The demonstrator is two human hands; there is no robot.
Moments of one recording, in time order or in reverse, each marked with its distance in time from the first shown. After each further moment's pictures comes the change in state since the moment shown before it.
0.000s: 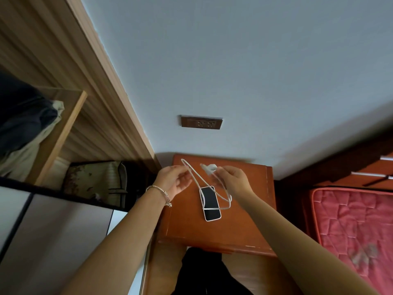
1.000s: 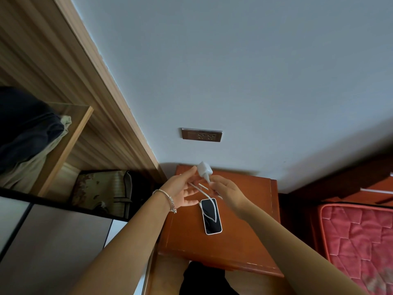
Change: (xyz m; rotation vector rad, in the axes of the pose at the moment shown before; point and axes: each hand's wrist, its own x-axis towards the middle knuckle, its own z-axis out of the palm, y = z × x) left_hand -0.005 0.008 0.034 0.195 -0.093 -0.172; right_hand 0.007 -0.007 -0.017 0.022 -0.363 -0.197
